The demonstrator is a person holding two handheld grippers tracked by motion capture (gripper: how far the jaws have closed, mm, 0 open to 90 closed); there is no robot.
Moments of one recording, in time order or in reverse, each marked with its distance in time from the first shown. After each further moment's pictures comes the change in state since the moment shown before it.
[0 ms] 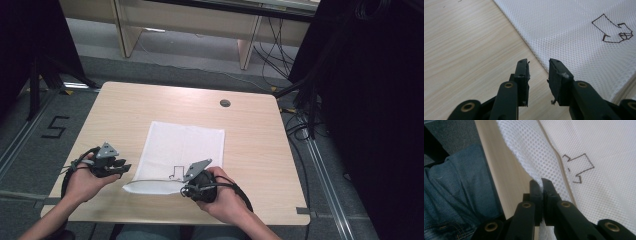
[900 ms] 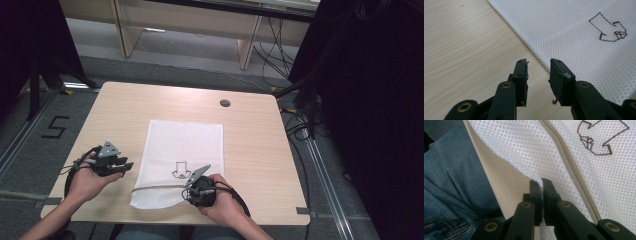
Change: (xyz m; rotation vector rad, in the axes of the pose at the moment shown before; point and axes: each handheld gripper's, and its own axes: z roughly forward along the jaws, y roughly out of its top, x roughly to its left) left arm -0.006 0.004 0.007 -0.062 0.017 -0.047; right arm -0.007 -0.024 0.033 0.096 0.017 0.098
